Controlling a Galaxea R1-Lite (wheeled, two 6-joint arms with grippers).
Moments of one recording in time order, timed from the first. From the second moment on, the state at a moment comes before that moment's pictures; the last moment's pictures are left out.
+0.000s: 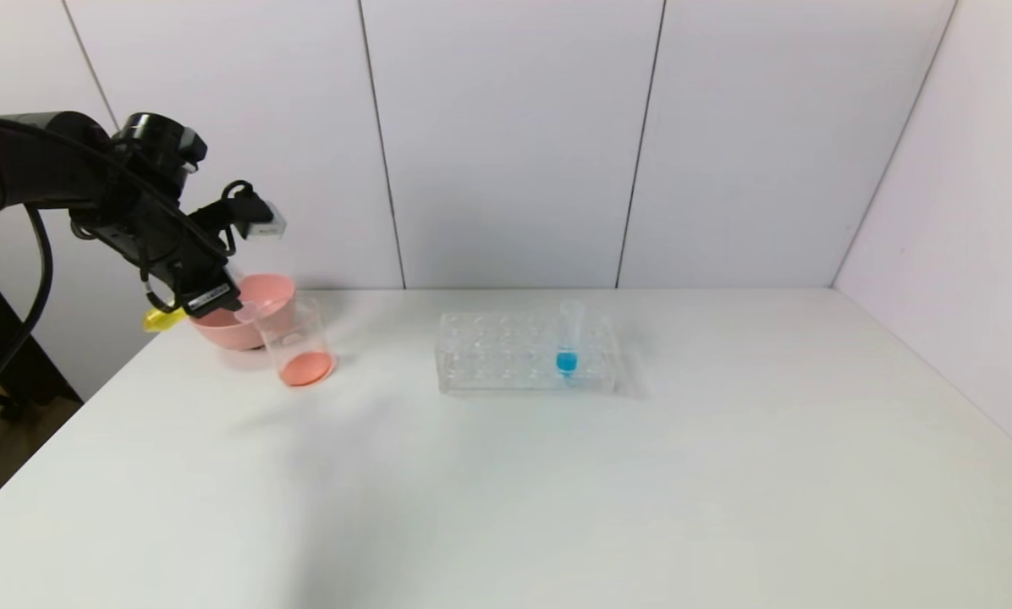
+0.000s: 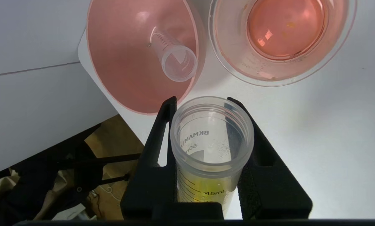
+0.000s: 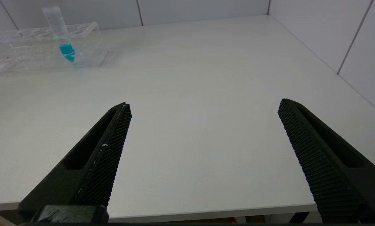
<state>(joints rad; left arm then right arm) 0.06 2.10 -2.00 0.77 0.04 0.93 0.00 0.00 0.00 0.00 -0.04 0.09</state>
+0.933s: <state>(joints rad) -0.01 2.11 -2.01 0.82 0.15 1.10 0.00 0.00 0.00 0.00 -0.04 0.09</state>
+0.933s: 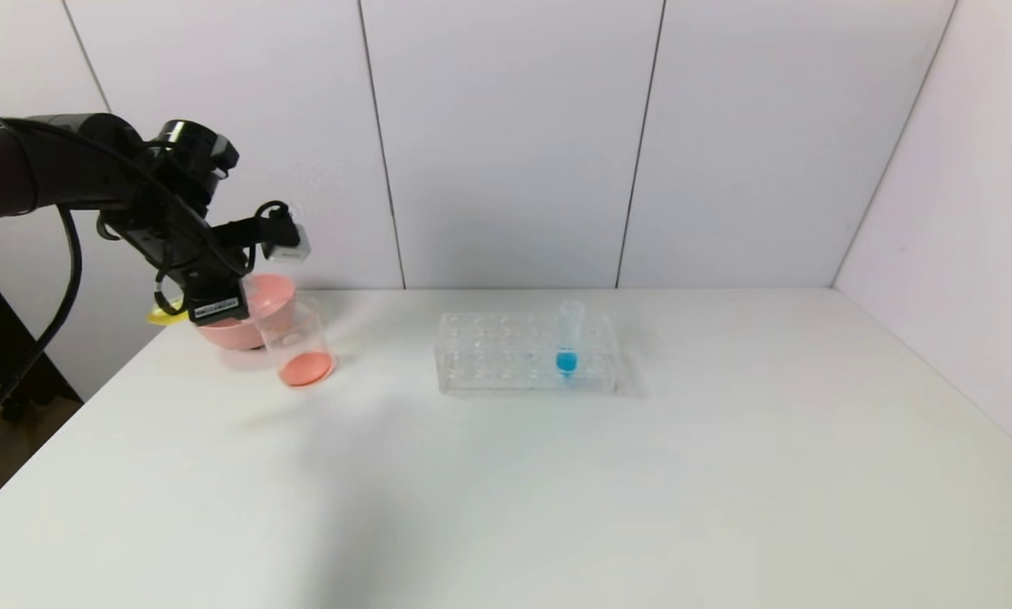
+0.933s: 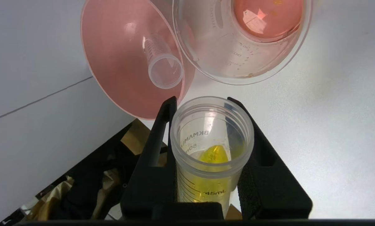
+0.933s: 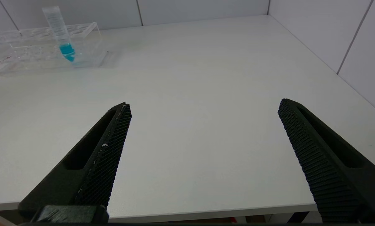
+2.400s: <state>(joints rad) -0.10 2.20 -2.01 0.73 0.57 1.13 0.00 0.00 0.00 0.00 -0.04 0.09</state>
